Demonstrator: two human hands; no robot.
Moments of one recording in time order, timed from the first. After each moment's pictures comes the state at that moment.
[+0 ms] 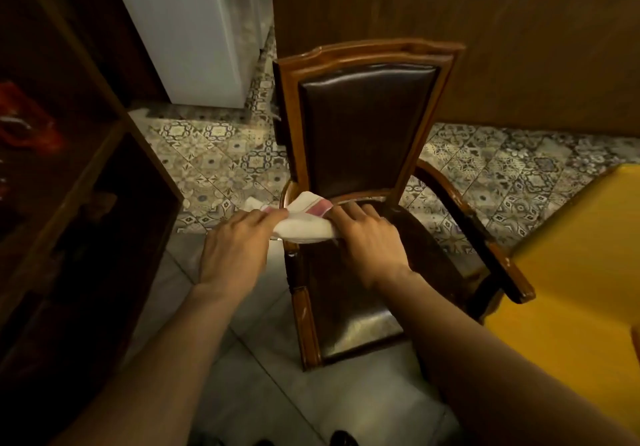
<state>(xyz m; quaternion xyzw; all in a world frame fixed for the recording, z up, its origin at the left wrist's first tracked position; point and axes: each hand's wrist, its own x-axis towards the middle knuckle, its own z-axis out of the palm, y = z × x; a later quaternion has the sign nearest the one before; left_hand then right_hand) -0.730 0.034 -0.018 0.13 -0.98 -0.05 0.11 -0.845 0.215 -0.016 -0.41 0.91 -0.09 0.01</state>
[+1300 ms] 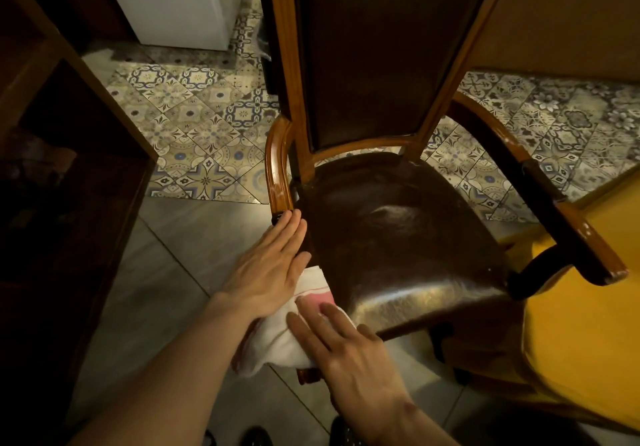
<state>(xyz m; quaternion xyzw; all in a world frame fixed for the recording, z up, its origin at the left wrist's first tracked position) -0.764 0.045 -0.265 0.05 -0.98 -0.18 -0.09 -0.754 0.254 -0.227 -0.50 0.82 -0.03 0.27</state>
